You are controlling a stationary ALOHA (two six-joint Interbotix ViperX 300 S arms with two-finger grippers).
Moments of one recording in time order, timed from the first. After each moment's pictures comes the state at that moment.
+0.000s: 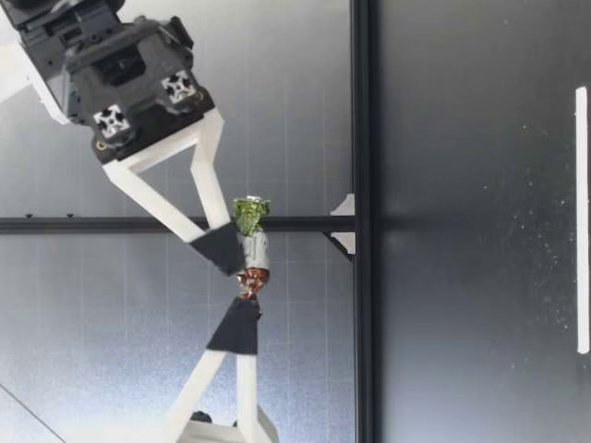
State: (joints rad) left arm -0.01 -0.18 1.01 -0.13 -0.68 0.04; right arm -0.08 -0.08 0.61 0.02 -0.02 -0.07
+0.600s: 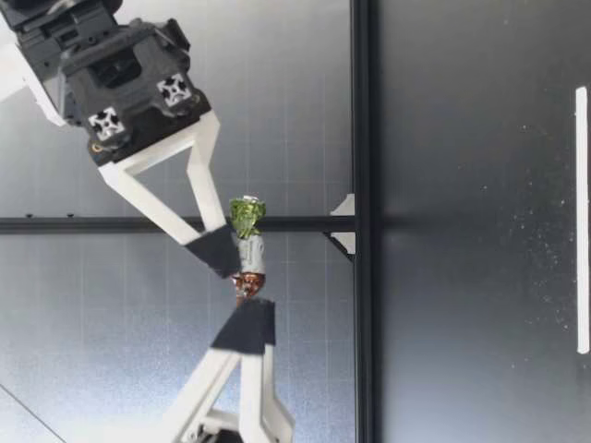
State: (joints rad) left arm -0.01 -0.16 1.01 -0.19 -0.68 -0.06; right arm -0.07 -0.08 0.60 0.02 -0.02 -0.05
